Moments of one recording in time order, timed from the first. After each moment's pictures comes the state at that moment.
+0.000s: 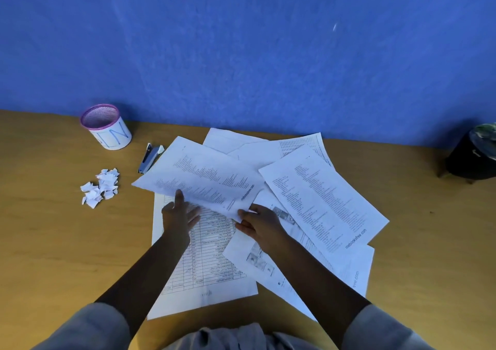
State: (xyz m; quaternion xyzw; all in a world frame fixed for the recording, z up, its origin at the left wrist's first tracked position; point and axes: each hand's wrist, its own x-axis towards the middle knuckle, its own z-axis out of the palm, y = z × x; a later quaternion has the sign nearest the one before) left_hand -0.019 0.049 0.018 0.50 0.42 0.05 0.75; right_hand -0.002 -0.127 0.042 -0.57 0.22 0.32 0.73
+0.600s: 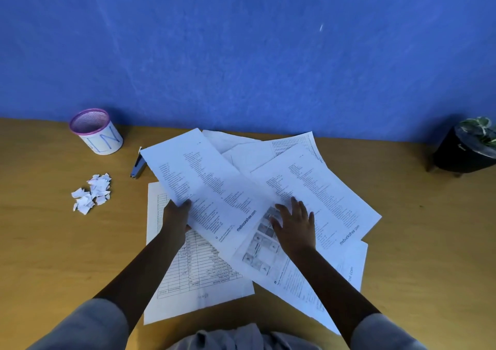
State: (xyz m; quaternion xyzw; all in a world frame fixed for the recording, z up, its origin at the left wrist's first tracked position) left_hand -0.011 0.044 0.018 0.59 0.36 0.00 0.72; right_hand -0.007 -0.207 0.000 -0.99 -0.03 0.08 0.11
